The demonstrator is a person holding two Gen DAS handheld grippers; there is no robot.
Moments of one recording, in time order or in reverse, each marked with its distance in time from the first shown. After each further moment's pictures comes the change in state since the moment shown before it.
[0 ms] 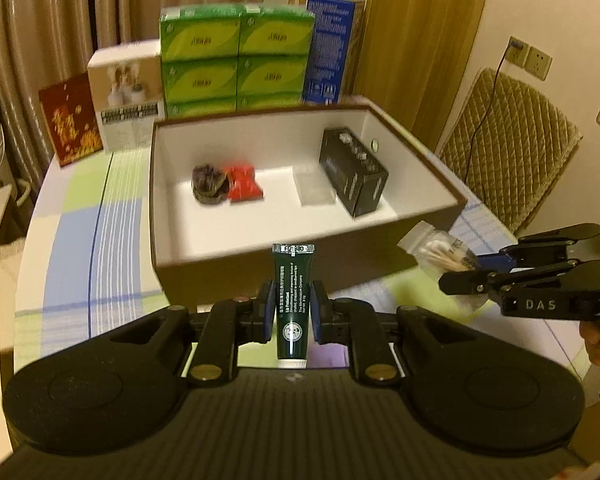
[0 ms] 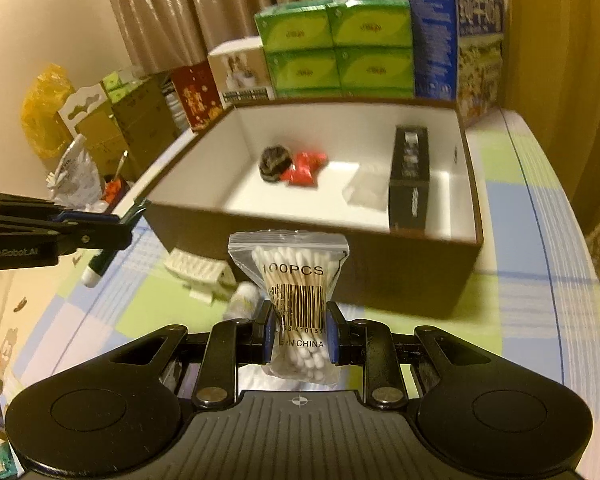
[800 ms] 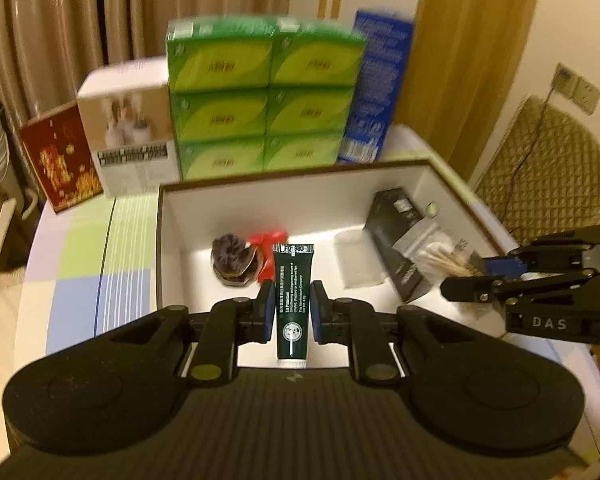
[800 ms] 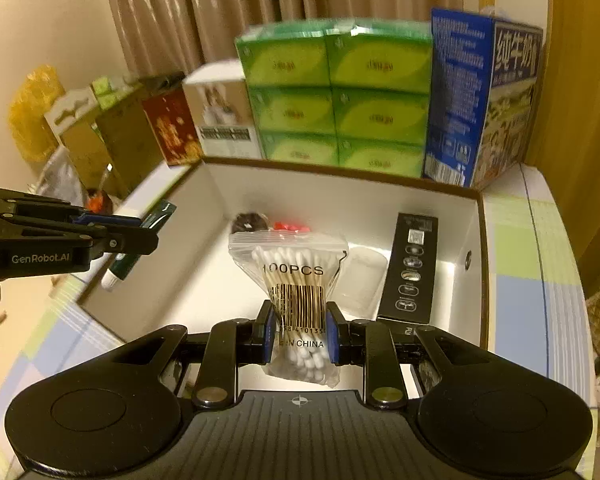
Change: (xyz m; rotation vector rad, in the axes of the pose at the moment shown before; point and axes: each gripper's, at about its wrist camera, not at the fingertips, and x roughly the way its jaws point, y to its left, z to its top) left arm 0.092 0.040 0.094 -0.044 0.019 0.054; right arm 0.083 -0.037 0.102 -0.053 0.039 -0.028
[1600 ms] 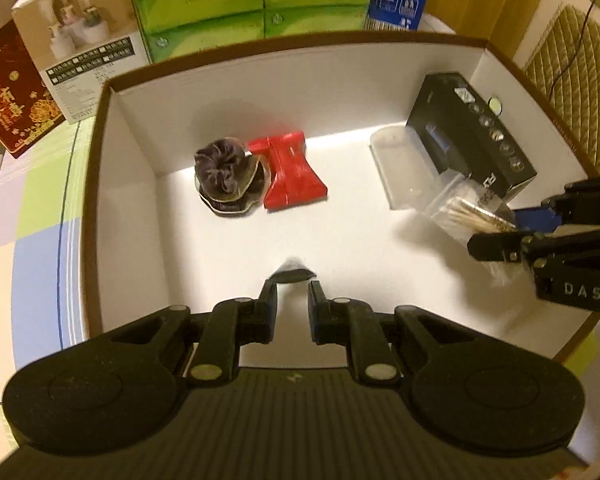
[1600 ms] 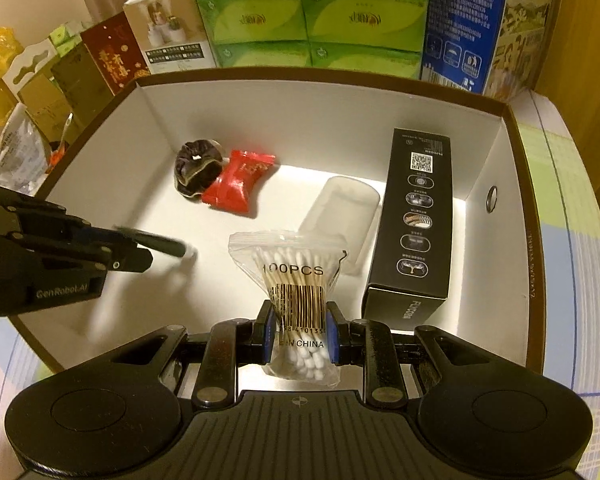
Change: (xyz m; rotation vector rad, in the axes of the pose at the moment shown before) left arm 0.110 0.005 -0.015 0.061 0.299 0.039; right arm 0.079 -0.027 -0.005 0.044 0.204 -0.045
